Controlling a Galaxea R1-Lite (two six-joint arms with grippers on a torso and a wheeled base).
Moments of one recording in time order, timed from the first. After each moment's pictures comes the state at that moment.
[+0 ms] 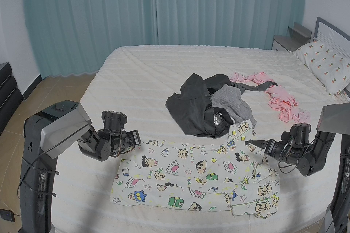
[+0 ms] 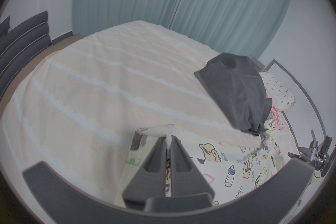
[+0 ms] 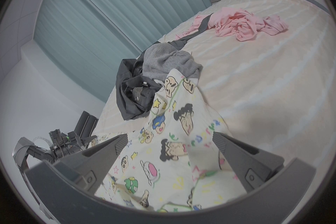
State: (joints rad) left arm -0.25 2.50 -1.22 -0.67 0.01 -0.44; right arm 0.03 2.32 -0.61 -1.17 0.31 0.53
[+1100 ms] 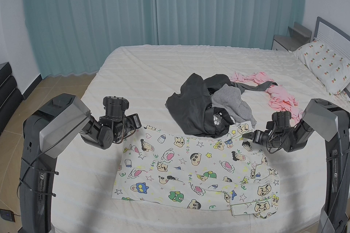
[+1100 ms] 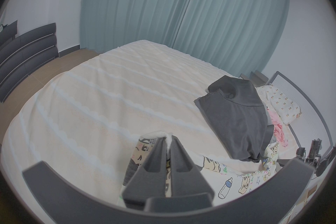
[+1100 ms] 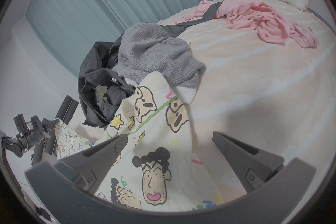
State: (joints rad) left arm -0.25 2.49 -1.38 -0.61 0.12 -0.44; right arm 0.02 2.56 -1.20 -0.66 0.28 0.34
